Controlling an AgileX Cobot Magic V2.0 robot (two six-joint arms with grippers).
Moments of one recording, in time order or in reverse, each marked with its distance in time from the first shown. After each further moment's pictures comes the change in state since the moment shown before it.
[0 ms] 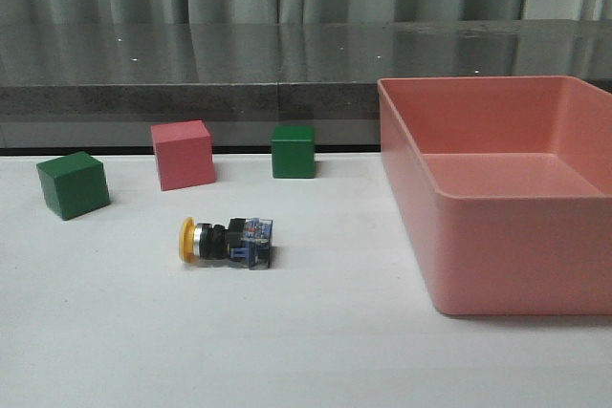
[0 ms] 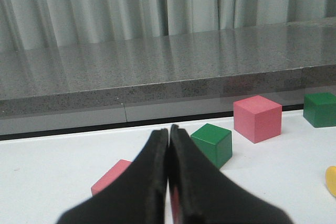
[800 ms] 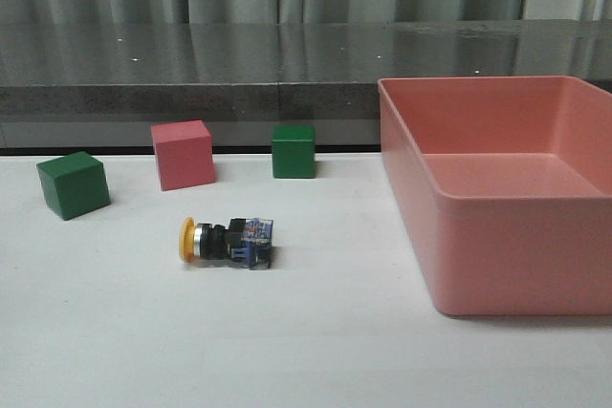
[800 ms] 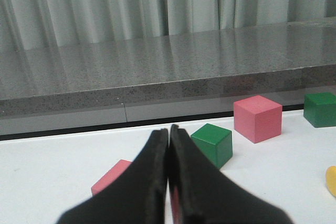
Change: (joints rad) left arm 0.000 0.000 0.000 0.000 0.000 0.000; right arm 0.000 -0.241 0.179 0.002 -0.027 0.000
